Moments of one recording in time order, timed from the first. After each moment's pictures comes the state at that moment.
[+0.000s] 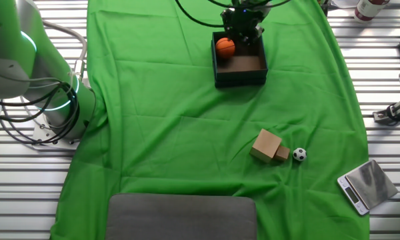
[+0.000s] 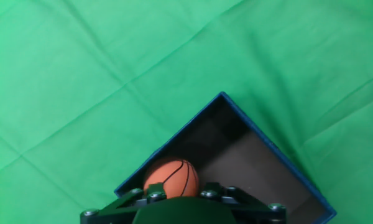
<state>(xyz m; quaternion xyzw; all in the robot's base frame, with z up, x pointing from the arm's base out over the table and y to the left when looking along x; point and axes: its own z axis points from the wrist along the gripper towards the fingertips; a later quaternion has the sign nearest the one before) 0.454 0.195 0.085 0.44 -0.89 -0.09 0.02</state>
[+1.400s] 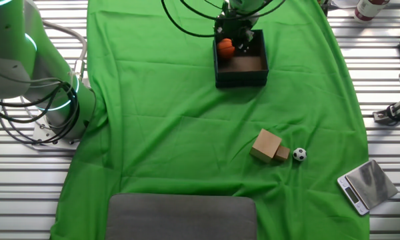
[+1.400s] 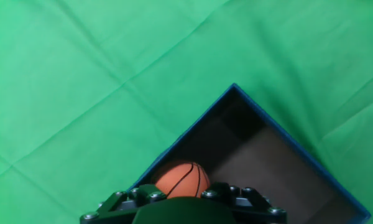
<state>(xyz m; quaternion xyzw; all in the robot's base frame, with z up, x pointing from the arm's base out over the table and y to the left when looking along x) 0.445 0.205 0.049 0.42 -0.90 -0.09 0.01</state>
